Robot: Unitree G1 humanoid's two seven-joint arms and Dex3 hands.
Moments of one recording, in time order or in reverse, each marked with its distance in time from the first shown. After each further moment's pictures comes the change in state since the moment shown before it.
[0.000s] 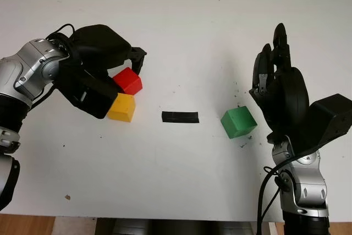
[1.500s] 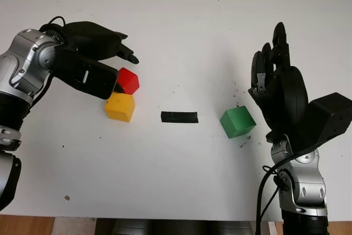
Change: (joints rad) left arm -0.004 -0.018 0.039 -0.035 -0.106 0.255 -0.266; right arm -0.007 0.003 0.002 0.000 -0.014 0.004 0.001
